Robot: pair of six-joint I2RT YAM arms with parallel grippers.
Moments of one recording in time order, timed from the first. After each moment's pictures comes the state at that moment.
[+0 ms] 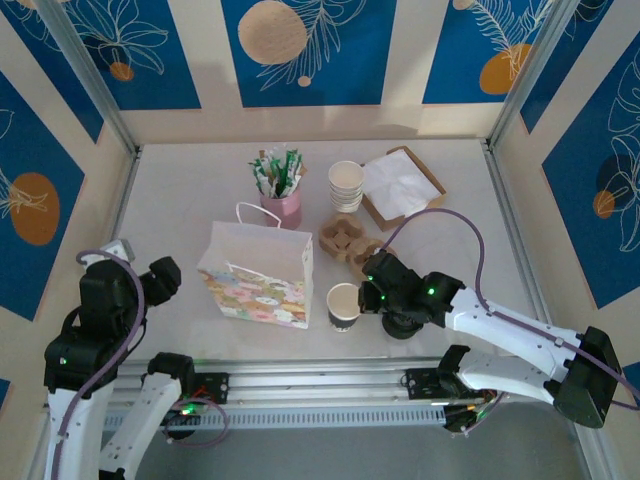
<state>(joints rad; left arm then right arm) -0.17 0.50 1.06 -1.18 -0.21 -0.53 0.90 1.00 0.72 -0.74 0.09 0.86</state>
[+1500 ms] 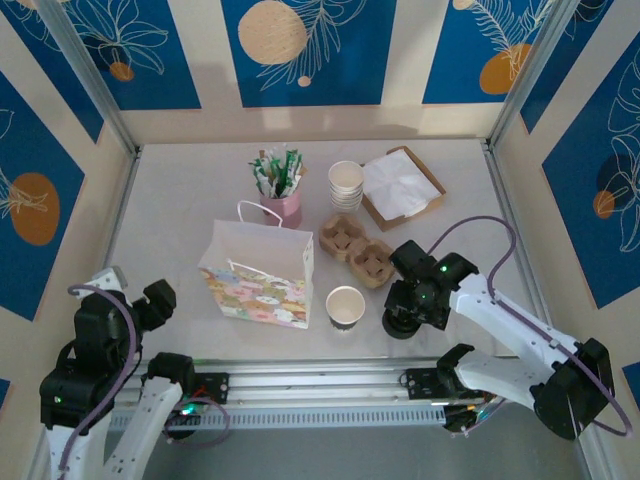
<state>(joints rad) -0.17 0.33 1.00 -1.28 -0.25 -0.55 0.61 1.04 0.78 -1.20 0.07 1.02</state>
